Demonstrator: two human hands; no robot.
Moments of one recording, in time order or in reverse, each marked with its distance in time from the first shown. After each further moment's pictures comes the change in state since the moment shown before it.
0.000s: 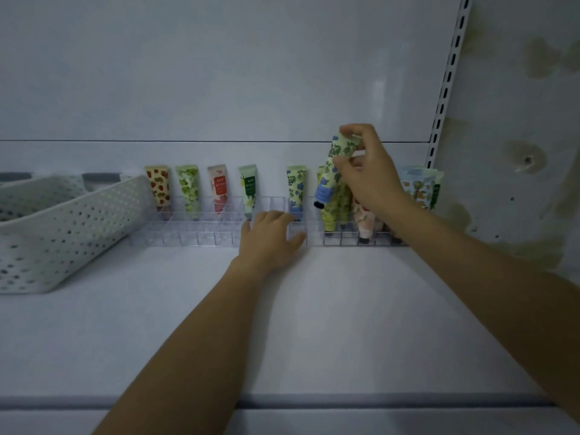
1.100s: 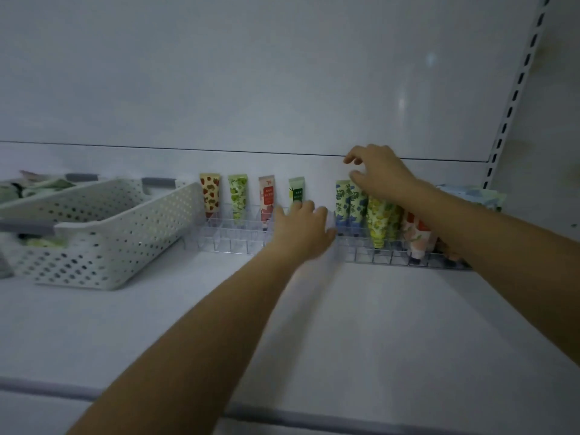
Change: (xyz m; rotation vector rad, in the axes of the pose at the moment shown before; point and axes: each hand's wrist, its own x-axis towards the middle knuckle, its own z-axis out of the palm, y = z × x) left_hand 0.011 -0.014 -0.045 0.262 -0.045 0.045; right_hand 0.062 -0.003 0.047 -0.705 -0.346 -0.086
